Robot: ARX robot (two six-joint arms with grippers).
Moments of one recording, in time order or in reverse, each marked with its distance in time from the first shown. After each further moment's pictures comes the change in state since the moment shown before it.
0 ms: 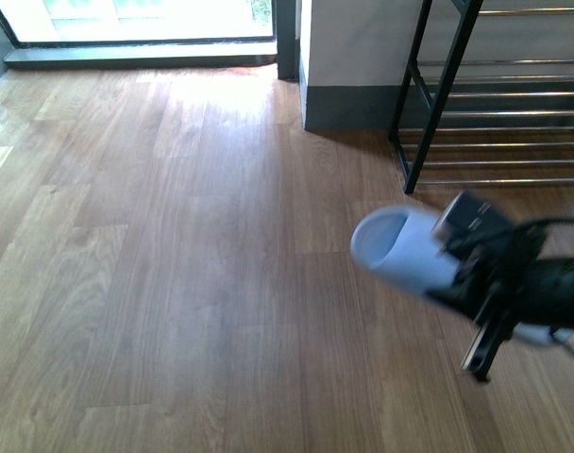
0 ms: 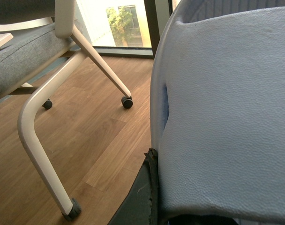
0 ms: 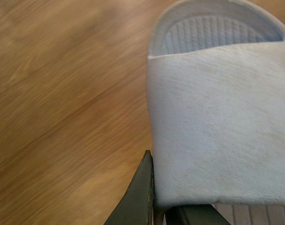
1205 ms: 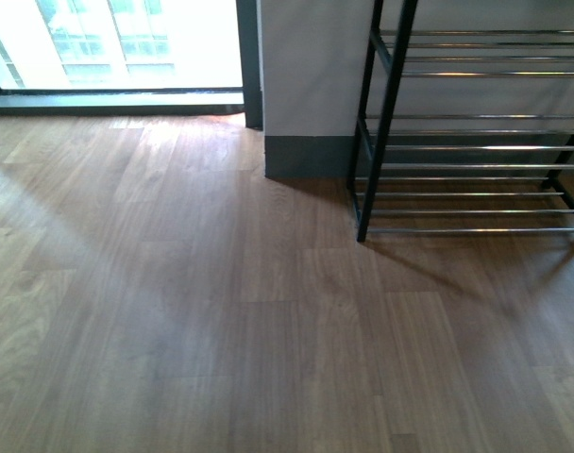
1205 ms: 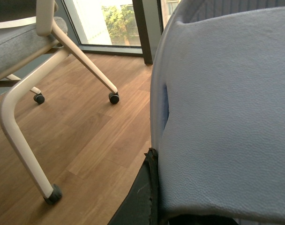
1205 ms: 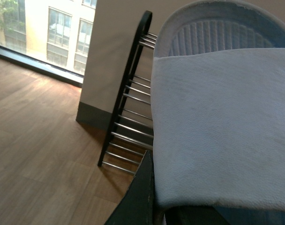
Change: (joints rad) left arm 0.000 0.000 0.000 0.000 -0.004 0.000; right arm 0.027 -1.994 -0.507 -0.547 0.449 0.406
